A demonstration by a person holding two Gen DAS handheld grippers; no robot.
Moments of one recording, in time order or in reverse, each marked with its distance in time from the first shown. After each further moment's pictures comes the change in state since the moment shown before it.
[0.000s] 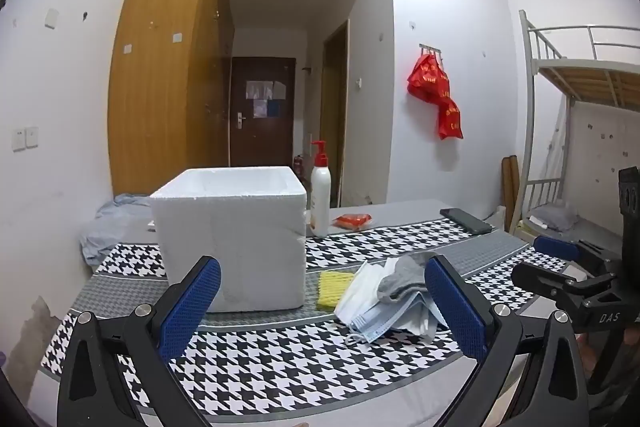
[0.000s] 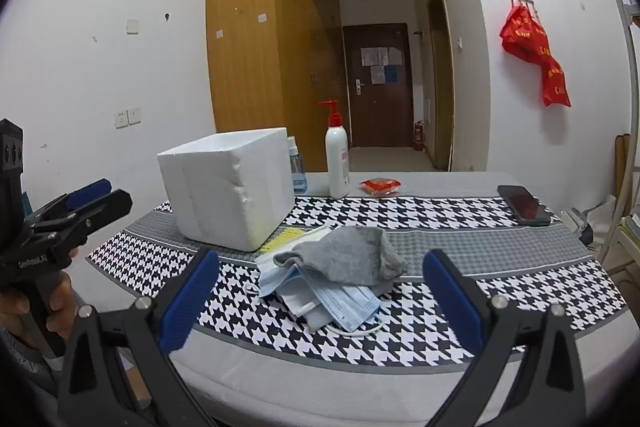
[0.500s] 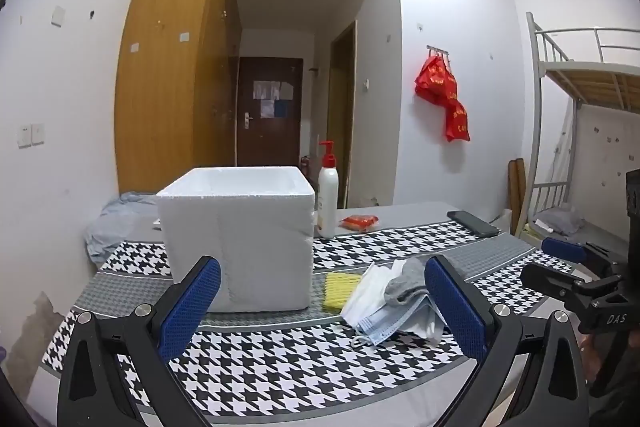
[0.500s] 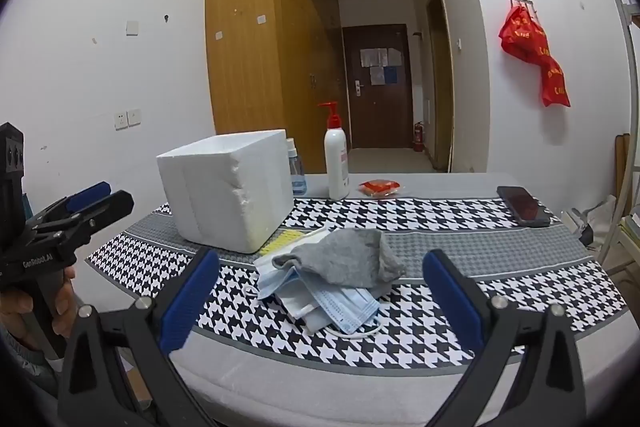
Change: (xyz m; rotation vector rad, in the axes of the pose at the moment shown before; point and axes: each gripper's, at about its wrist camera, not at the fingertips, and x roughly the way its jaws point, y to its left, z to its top) left arm 0.000 0.004 0.000 -0.024 -0.022 0.032; right arm -0.001 -0.002 0.001 0.001 -0.003 0.001
